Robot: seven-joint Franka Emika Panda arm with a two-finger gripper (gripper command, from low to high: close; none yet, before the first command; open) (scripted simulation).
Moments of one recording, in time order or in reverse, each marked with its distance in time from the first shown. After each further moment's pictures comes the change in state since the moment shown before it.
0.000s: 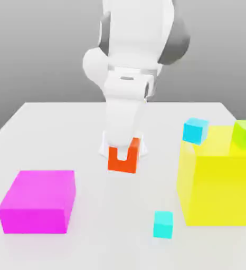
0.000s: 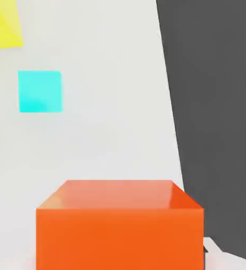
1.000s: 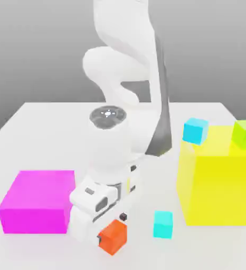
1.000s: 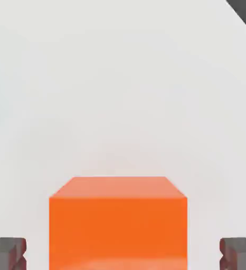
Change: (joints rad) arm -0.103 0.752 0.036 0.045 0.352 0.542 0.252
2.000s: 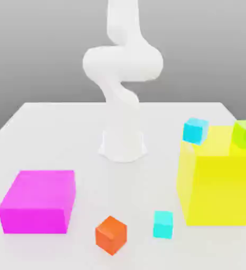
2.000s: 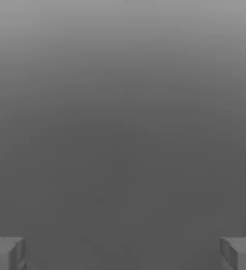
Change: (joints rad) arm -0.026 -1.044 0.059 0.286 -0.163 -0.606 0.987
